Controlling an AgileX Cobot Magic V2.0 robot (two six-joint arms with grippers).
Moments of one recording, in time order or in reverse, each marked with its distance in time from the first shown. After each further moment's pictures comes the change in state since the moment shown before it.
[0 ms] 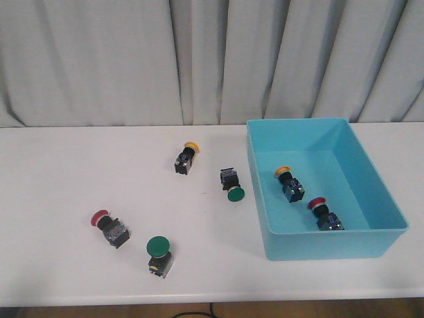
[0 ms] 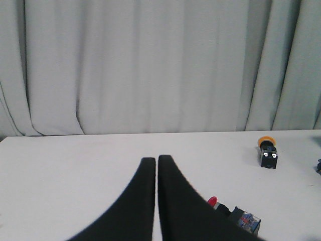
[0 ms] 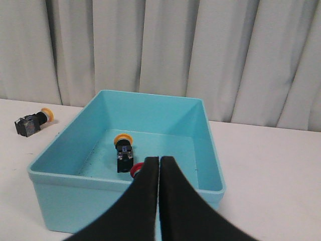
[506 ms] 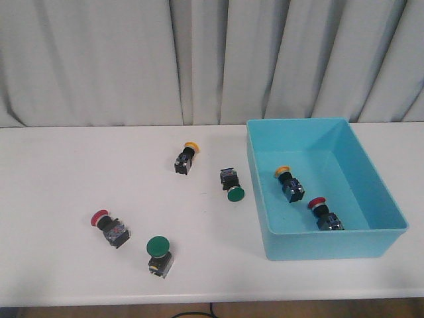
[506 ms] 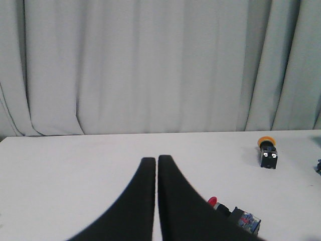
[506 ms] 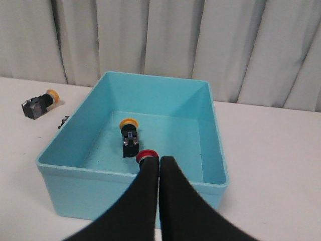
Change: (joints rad) left arm 0.000 0.001 0.000 0.000 0.000 0.000; right arm 0.007 0.119 -0.103 -0.013 0.084 0.024
